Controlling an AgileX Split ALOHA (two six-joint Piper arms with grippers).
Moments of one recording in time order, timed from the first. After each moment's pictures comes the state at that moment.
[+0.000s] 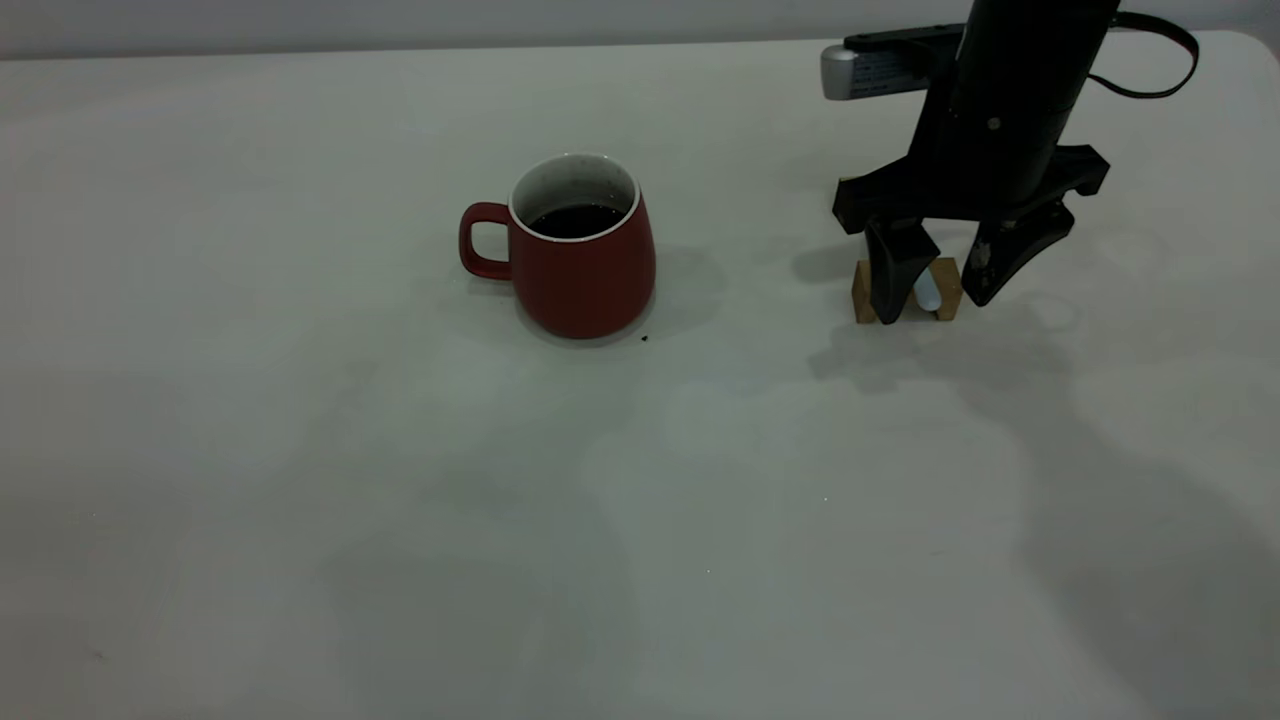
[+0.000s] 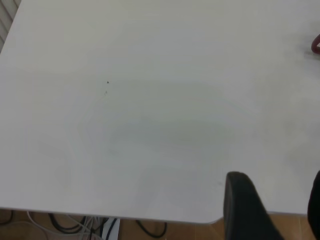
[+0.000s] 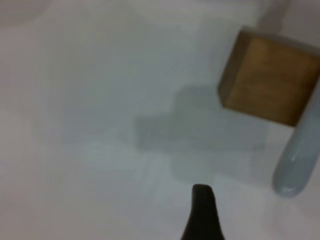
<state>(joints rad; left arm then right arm) 0.02 -0.02 -0.49 0.08 1.14 -0.07 0.32 2.33 -1.39 0.15 0.61 -0.10</state>
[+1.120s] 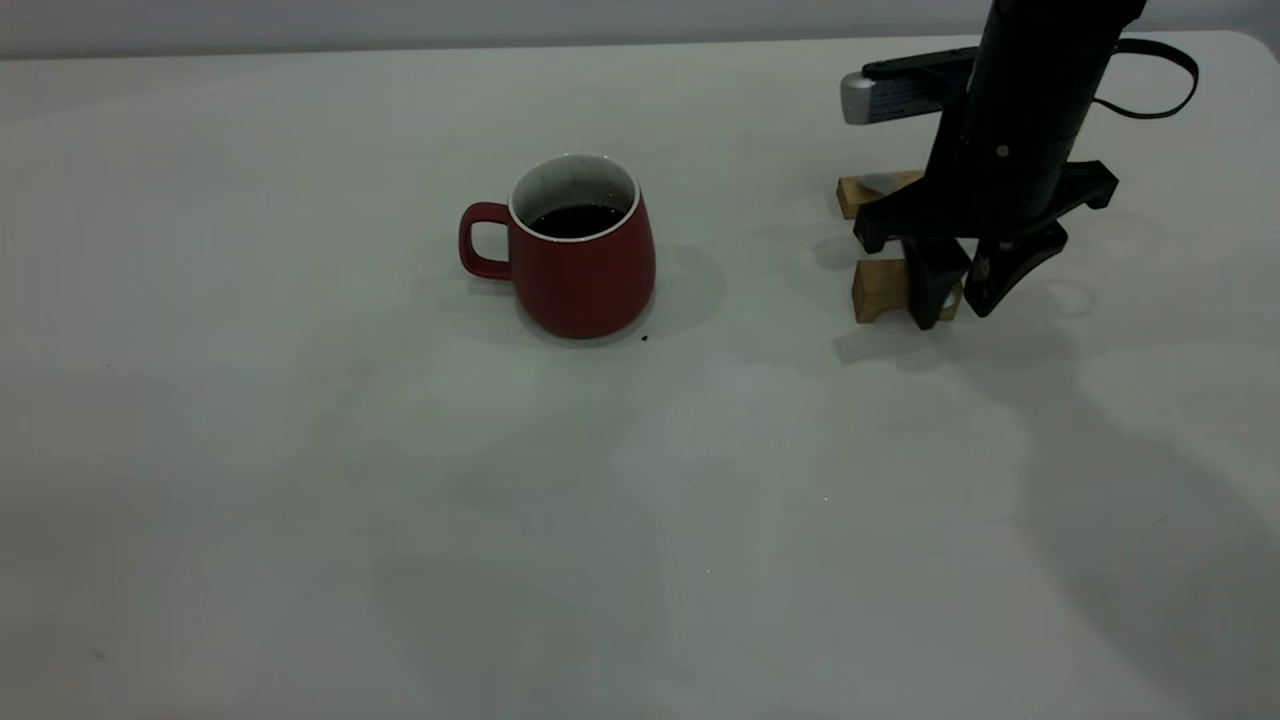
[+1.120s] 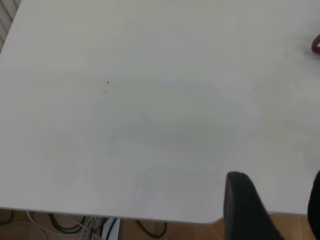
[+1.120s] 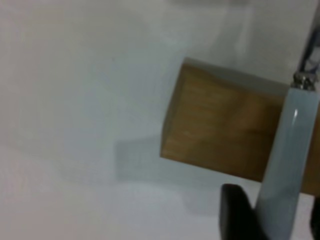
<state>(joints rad) 0.02 -0.02 -0.49 0.08 1.13 -0.07 0.29 2.41 -1.44 0.06 0.57 -0.06</state>
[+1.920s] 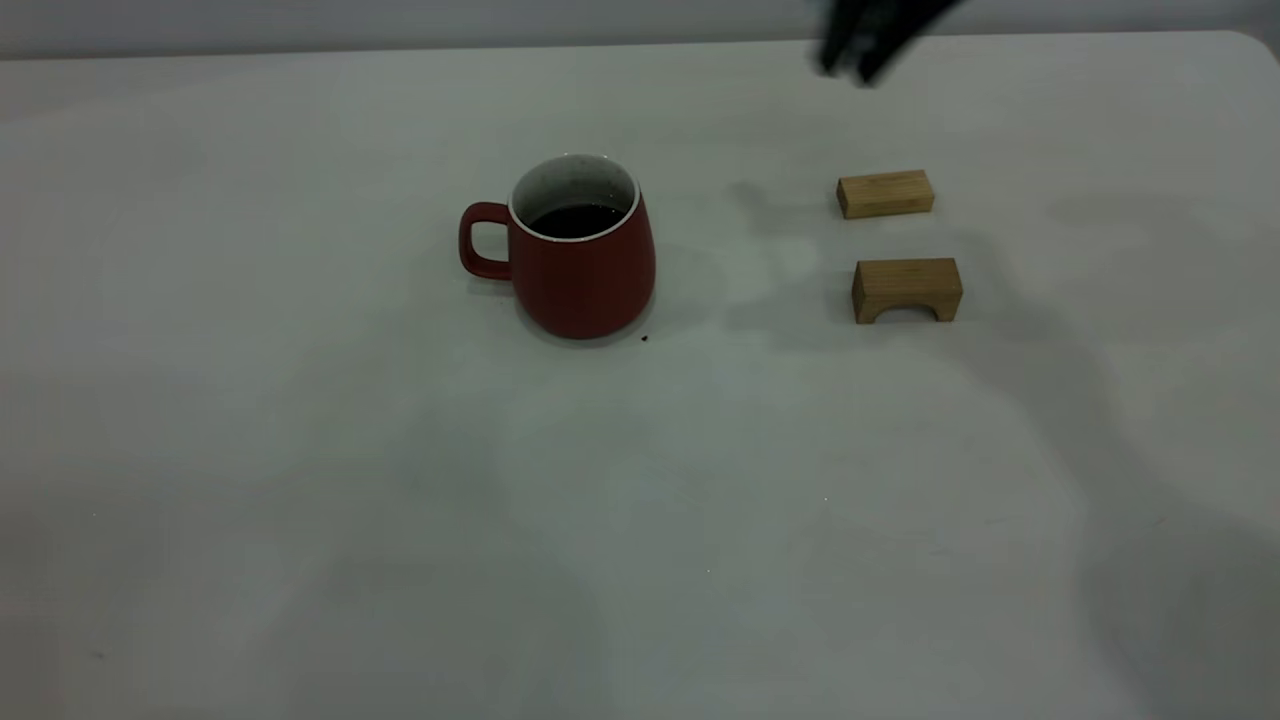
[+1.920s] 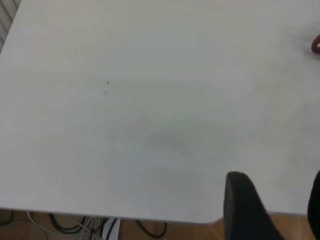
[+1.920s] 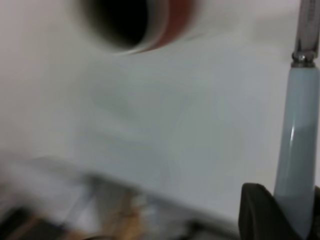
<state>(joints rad) 0.02 -0.02 -0.49 0.08 1.13 -0.07 0.30 2.16 -1.67 0.60 1.12 -0.04</state>
